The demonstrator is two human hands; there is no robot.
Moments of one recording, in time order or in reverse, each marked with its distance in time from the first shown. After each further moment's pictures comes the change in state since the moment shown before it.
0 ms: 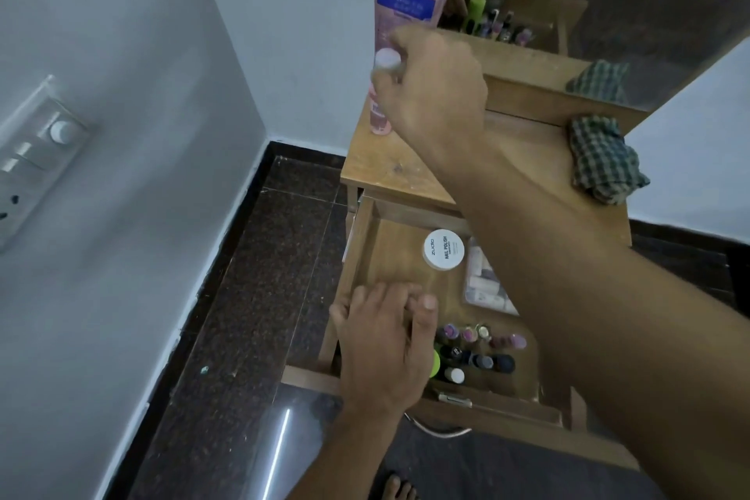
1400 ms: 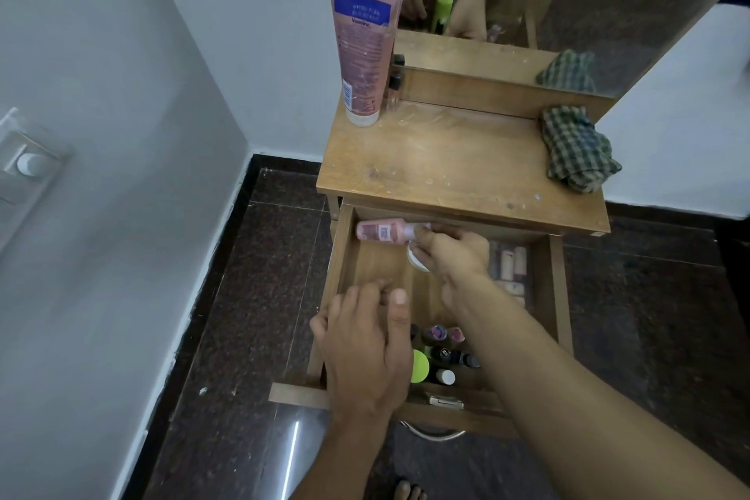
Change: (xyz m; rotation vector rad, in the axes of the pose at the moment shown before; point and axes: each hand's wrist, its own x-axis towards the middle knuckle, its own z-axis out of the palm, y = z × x) left_hand 0.001 -0.001 0.003 -0.029 0.000 -0.065; right_hand -0.138 0.098 0.057 1.013 0.011 1.294
